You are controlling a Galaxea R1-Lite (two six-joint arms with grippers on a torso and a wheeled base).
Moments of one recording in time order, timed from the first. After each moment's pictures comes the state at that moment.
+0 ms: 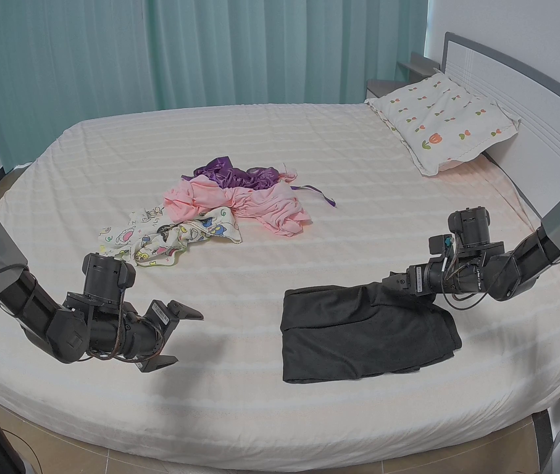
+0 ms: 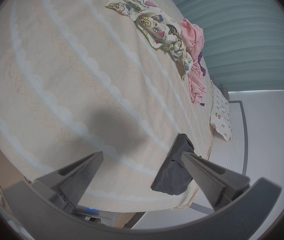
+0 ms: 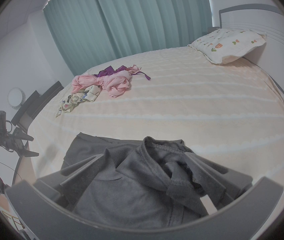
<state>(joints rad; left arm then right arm) -0.23 1.96 -0.67 -0.49 -0.32 -1.12 0.21 2.16 -1.08 -0.44 0.18 0.07</state>
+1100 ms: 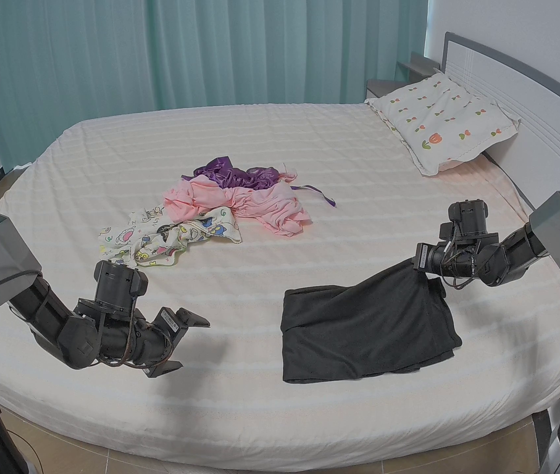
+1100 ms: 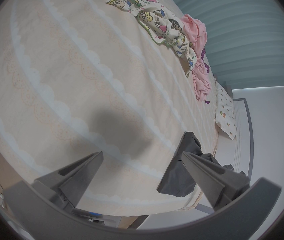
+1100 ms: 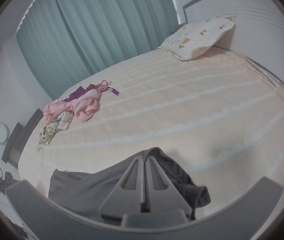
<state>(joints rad) -0.27 2.00 -0.67 -0.52 -0.27 -1.12 0.15 2.29 -1.28 -0.43 0.08 0.29</state>
